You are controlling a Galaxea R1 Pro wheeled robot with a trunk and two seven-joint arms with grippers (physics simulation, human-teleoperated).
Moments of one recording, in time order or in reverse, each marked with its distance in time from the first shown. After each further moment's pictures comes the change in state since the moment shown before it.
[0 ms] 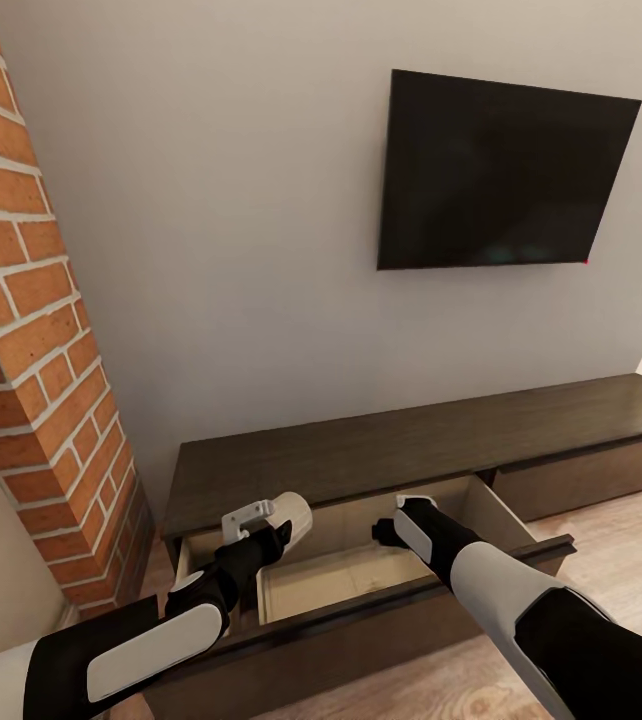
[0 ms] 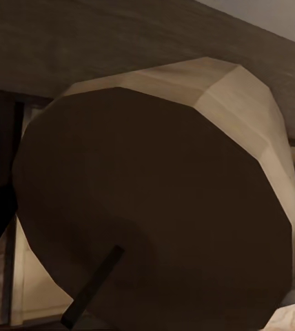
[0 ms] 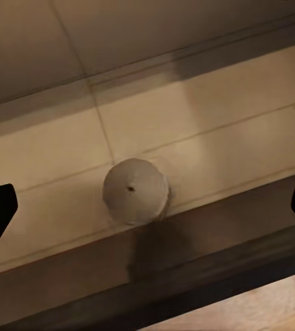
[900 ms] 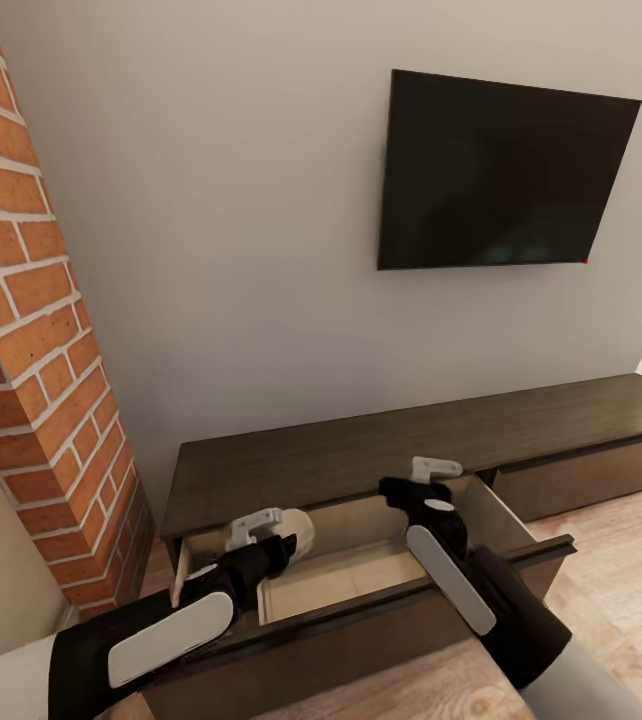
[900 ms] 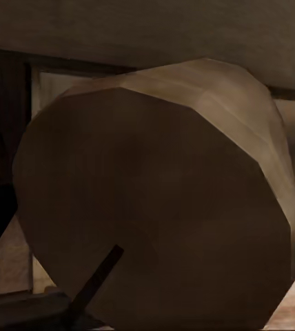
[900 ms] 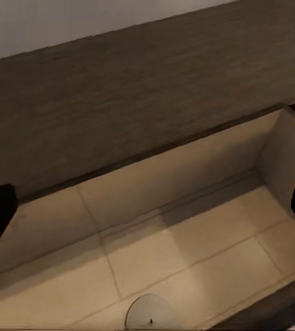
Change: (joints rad) left arm 0.000 -0.048 0.025 0.087 0.038 0.136 -0.002; right arm 0.360 -0.194 0.000 -1.133 -0.041 0.031 -0.536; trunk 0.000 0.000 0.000
